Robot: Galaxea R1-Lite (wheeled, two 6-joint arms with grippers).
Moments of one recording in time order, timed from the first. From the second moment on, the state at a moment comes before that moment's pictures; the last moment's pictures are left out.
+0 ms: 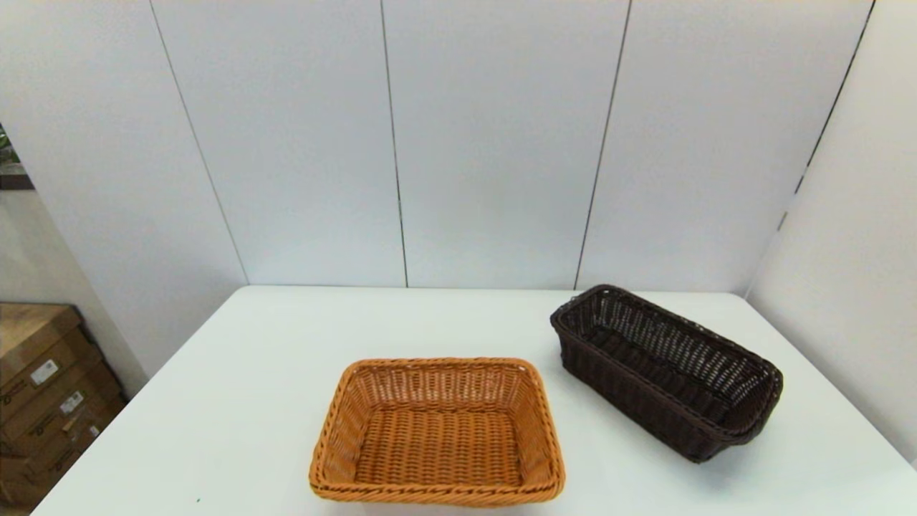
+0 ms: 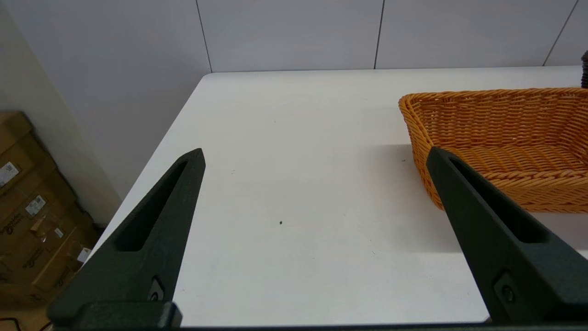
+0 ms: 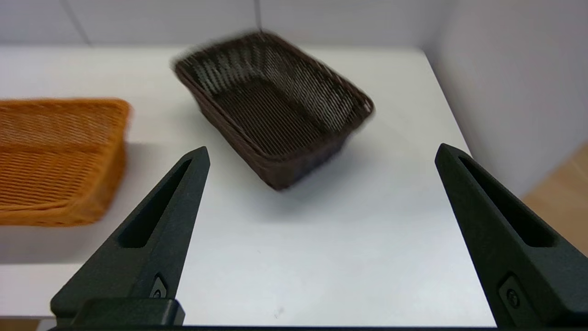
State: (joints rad) left arm -0.01 0.00 -0.02 0.04 0.00 0.00; right arm -0.02 0.49 -0.41 0.18 -0.04 0.00
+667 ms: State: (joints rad) left arm -0.01 0.00 -0.02 0.04 0.00 0.00; right arm -0.11 0.88 -0.65 0.32 -0.17 0.22
